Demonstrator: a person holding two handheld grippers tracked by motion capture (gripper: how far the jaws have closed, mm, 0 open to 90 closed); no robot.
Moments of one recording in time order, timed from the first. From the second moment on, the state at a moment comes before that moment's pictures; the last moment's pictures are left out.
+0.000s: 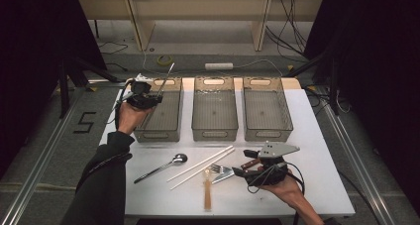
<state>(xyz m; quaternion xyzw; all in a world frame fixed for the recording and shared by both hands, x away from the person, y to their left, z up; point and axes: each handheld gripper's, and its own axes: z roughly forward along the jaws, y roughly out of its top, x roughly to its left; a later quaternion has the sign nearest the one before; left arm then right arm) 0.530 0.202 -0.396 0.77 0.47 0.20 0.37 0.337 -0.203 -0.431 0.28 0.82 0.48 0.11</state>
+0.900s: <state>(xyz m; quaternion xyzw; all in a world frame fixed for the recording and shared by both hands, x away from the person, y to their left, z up) 0.535 0.203 -0.433 0.77 0.50 0.19 0.34 0.335 -0.202 -0.430 0.28 0.83 0.48 0.10</state>
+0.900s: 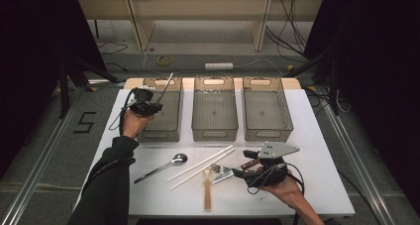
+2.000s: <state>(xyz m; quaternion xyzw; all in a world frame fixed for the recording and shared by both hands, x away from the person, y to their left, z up) 0.446 0.174 -0.388 0.80 0.43 0.17 0.40 0.335 -0.205 -0.427 0.28 0.82 0.48 0.12</state>
